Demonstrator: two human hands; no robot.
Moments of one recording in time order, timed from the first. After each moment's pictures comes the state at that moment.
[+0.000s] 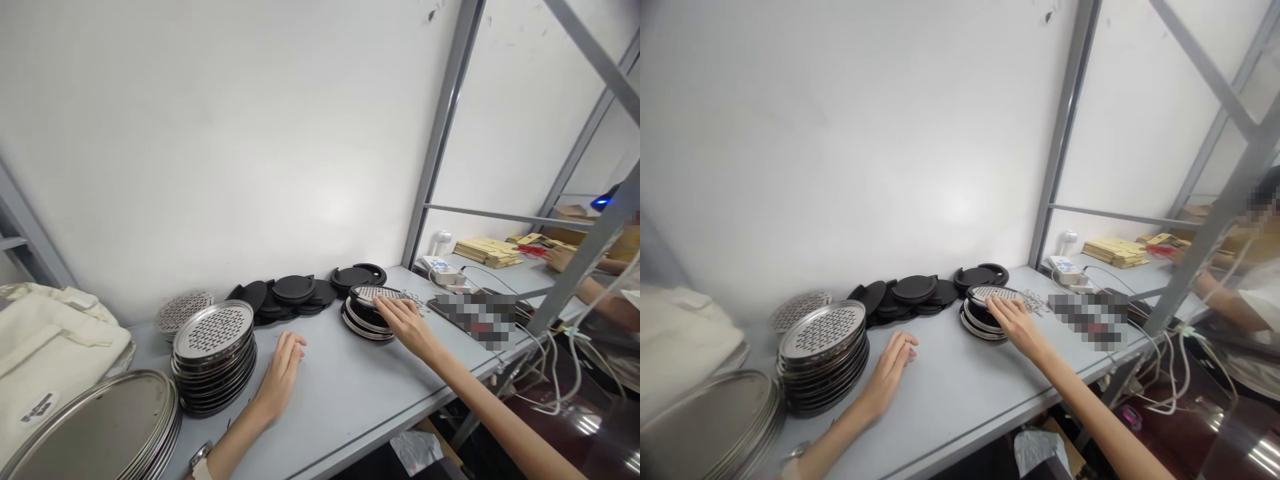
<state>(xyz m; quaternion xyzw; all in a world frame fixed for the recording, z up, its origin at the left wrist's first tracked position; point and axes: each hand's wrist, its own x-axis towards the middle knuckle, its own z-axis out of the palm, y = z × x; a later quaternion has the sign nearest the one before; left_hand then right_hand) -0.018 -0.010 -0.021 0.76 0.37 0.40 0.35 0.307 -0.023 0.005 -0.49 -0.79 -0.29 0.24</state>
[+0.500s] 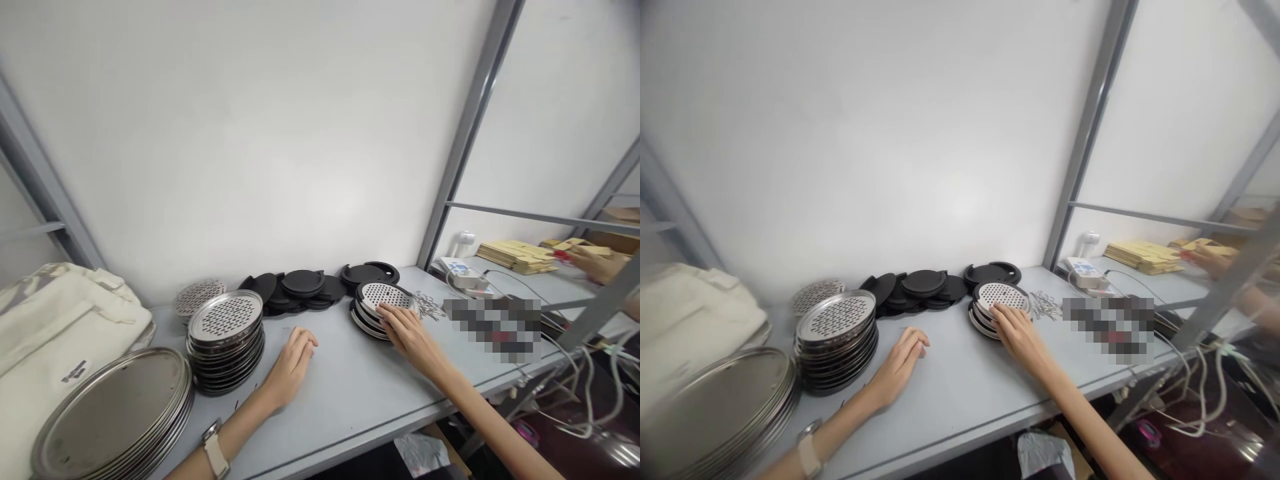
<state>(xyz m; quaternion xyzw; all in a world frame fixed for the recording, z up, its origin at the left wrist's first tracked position) -0.016 -0.012 -0.018 0.80 0.34 0.37 0.32 0.288 -0.028 -0.015 -0.48 -0.79 -0.27 0.28</state>
